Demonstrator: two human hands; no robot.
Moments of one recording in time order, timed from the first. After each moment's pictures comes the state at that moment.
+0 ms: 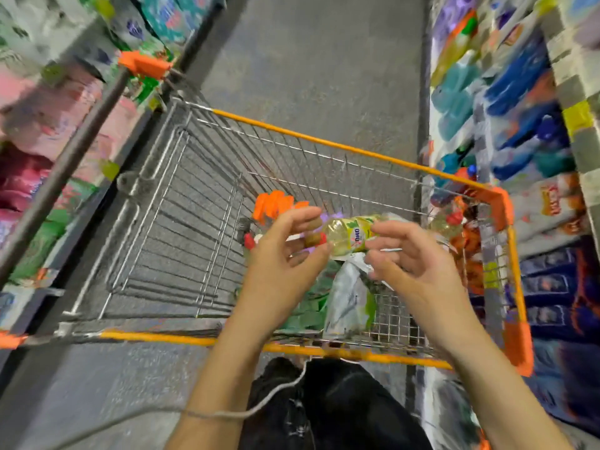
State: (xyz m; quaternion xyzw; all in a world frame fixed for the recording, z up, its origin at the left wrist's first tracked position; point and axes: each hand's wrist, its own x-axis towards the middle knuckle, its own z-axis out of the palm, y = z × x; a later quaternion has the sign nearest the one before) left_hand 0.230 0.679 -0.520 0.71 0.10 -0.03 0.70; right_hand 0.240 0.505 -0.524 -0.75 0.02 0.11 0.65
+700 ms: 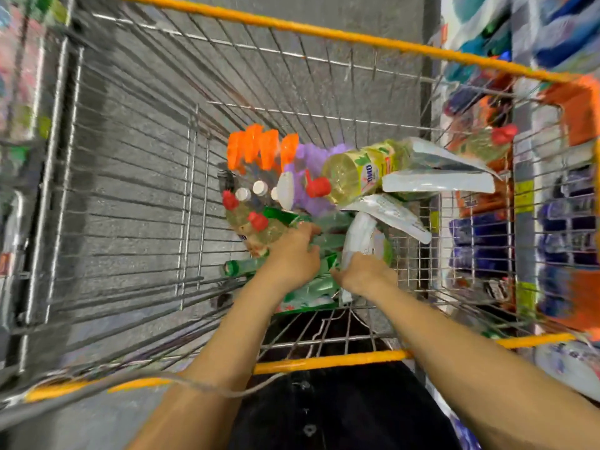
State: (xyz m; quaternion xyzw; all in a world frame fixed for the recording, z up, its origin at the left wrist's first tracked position) left_hand 0.284 0.694 -0.709 0.85 0.05 -0.36 0.37; right_hand 0.271 0.552 -0.771 -0.86 0.10 0.49 0.09
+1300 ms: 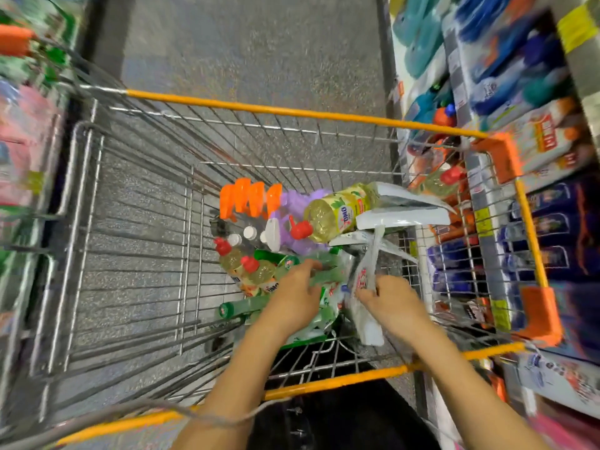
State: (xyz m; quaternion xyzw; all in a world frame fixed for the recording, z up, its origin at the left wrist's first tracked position) left_hand 0.275 0.679 -0.677 0.84 0.03 -0.35 0.42; right_hand 0.256 0.499 -0.687 -0.89 0.14 0.33 0.27
